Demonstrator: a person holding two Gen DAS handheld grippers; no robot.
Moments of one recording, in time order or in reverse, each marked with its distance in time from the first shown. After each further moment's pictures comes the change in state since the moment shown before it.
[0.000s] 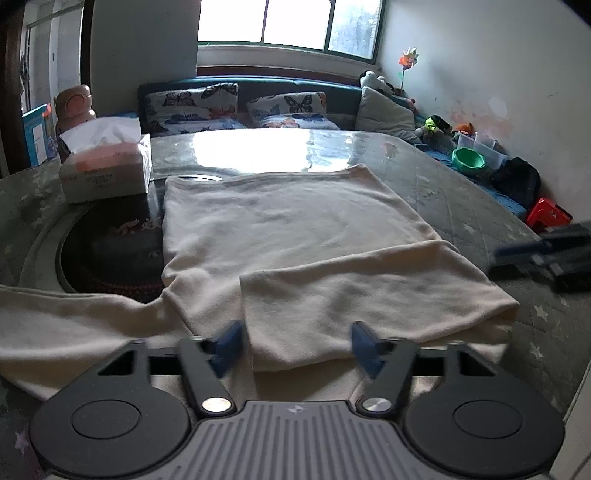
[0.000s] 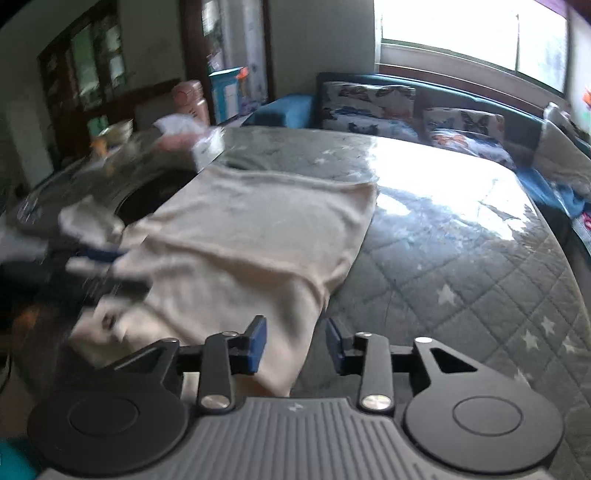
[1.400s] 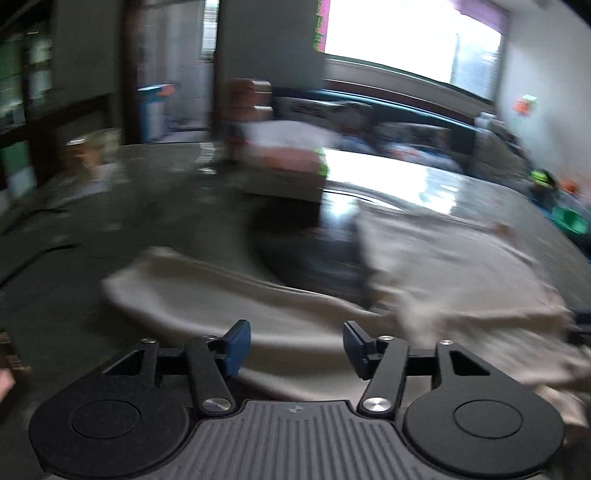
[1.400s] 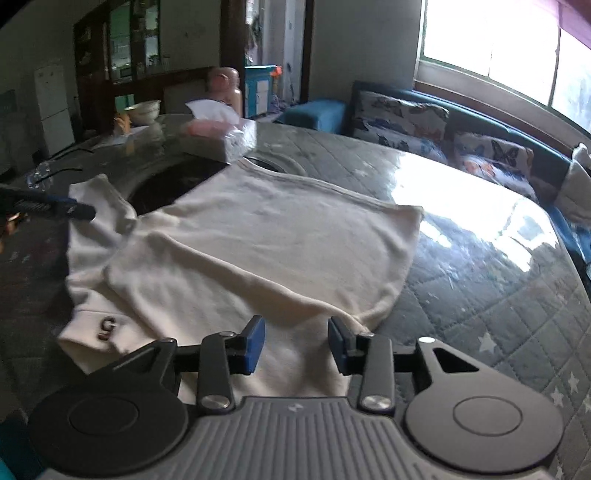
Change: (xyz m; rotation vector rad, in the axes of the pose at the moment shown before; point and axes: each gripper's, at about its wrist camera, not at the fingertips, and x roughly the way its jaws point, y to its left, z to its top) left arm -0.049 0.112 -0.008 -0.273 -0.057 0.374; right arm 0.034 0.028 0.018 -0.149 -0.021 0.032
